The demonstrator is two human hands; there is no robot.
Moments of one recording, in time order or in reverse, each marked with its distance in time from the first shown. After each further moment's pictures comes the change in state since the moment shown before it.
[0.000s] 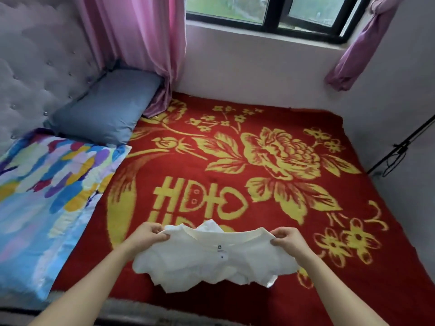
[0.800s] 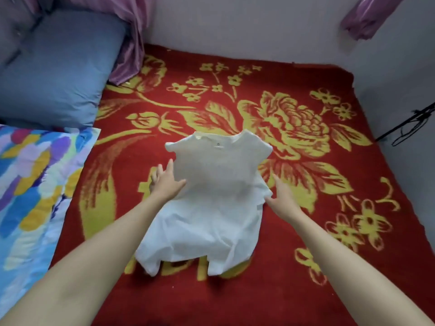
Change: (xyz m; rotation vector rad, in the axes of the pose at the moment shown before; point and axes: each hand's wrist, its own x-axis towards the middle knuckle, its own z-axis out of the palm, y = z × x) left_hand 0.230 0.072 -0.006 0.416 0.172 -0.082; right_hand 0.169 -0.069 0.029 -0.333 0.187 -0.081
